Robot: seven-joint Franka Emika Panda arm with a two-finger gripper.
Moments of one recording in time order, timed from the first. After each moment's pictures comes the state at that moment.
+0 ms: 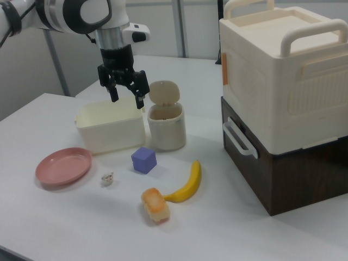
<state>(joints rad) -0.13 0.07 0.00 -1.53 0.00 1.61 -0.06</state>
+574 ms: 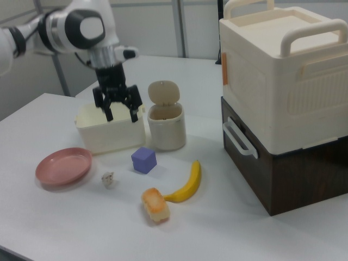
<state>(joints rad) 0.02 0.19 0.00 -1.55 -0.17 1.61 -0.02</state>
